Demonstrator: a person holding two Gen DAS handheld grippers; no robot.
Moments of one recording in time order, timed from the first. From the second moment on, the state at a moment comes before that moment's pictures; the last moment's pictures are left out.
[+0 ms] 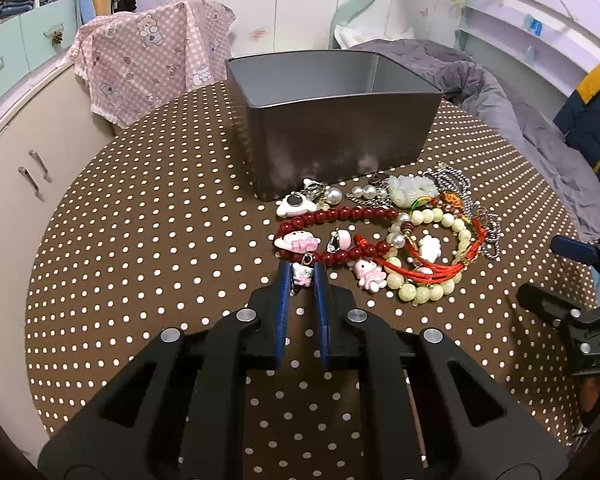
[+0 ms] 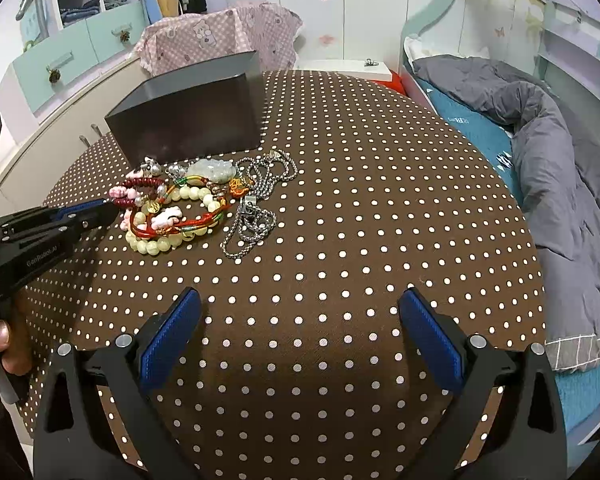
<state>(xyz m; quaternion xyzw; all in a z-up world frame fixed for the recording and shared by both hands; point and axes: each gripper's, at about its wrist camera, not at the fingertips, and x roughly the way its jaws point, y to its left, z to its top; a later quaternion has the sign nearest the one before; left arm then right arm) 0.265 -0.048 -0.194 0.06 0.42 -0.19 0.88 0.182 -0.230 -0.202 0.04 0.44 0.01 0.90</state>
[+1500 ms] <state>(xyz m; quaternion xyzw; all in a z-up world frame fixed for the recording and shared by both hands) 0.312 -0.037 -0.034 -0.02 0.32 -0.24 0.92 0.278 -0.213 0.034 0.00 0.25 0.22 0.94</state>
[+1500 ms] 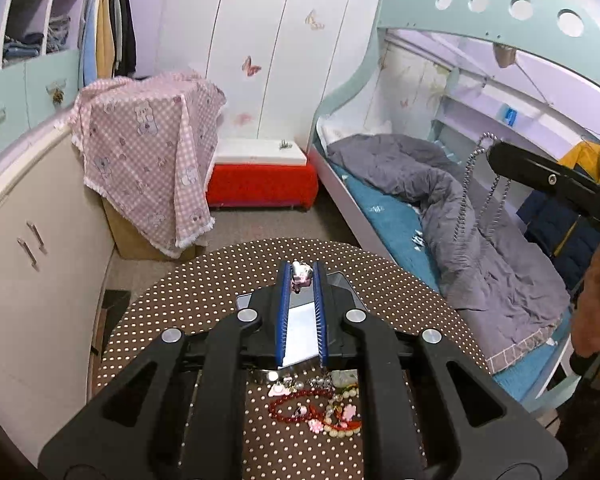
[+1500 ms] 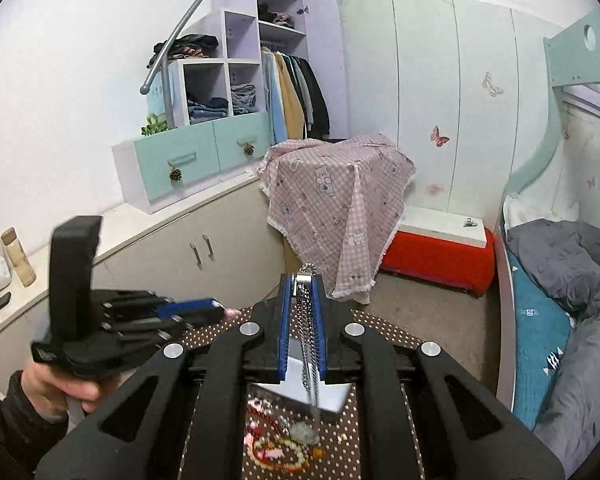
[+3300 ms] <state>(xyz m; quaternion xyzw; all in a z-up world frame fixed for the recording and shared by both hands) 0.263 0.000 -0.146 0.00 0.39 -0.06 0.92 0.204 -0.231 -0.127 0.08 0.38 0.06 0.92</state>
